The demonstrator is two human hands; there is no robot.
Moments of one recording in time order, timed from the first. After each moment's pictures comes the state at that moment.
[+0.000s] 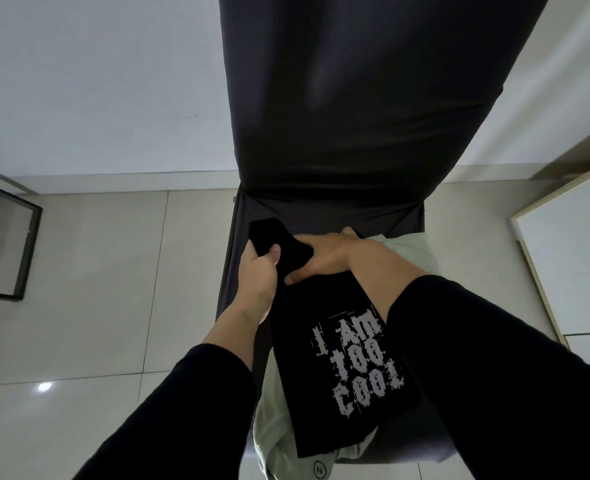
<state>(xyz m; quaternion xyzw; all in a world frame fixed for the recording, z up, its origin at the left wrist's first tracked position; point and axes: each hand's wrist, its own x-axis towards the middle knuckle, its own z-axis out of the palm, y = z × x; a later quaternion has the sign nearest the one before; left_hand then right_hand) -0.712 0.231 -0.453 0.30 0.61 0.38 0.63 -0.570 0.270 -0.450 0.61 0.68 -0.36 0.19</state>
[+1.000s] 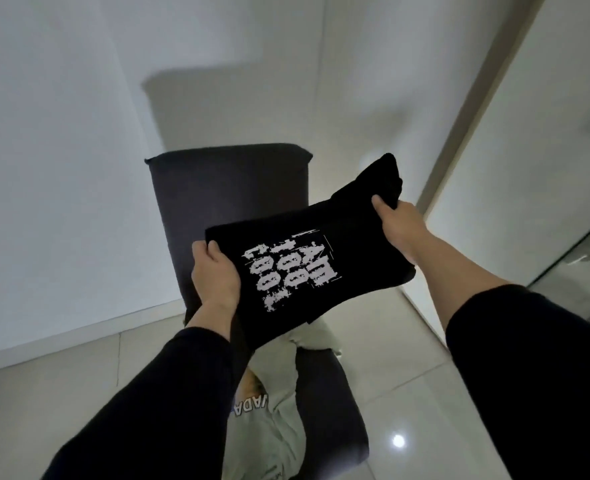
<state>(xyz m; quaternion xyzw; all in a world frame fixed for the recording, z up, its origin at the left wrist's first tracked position) -0.659 0.204 -0.179 0.52 0.61 0.46 0.39 -0.414 0.113 -0.108 0.82 0.34 -0.21 -0.41</state>
